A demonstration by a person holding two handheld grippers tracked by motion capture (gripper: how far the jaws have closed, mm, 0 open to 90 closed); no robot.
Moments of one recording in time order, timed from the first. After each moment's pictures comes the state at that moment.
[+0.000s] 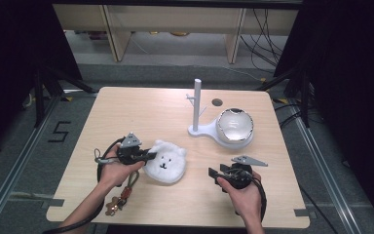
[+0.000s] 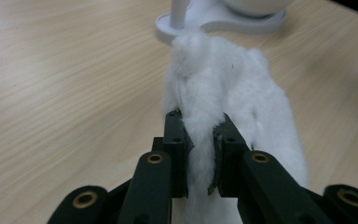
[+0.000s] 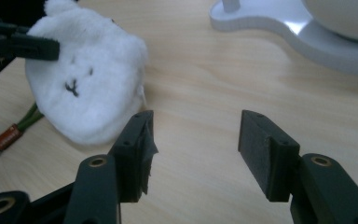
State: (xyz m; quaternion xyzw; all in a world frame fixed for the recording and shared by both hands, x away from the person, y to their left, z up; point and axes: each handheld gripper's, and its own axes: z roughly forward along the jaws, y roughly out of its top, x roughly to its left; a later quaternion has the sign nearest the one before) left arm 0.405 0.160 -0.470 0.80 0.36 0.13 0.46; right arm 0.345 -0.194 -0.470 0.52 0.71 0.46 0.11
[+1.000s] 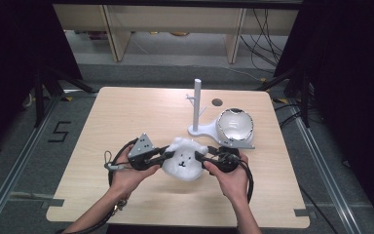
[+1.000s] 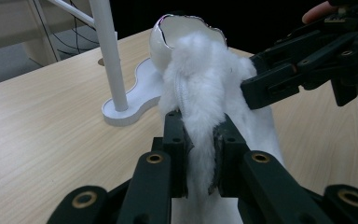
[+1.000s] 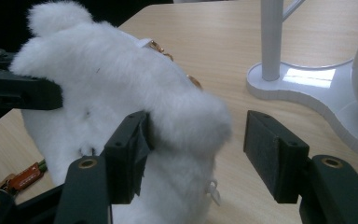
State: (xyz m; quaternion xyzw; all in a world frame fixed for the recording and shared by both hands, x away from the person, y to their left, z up) left arm 0.377 0.112 -0.434 0.78 0.27 0.17 0.54; right arm 0.379 -0.161 -0.445 0.47 0.72 0.49 0.11
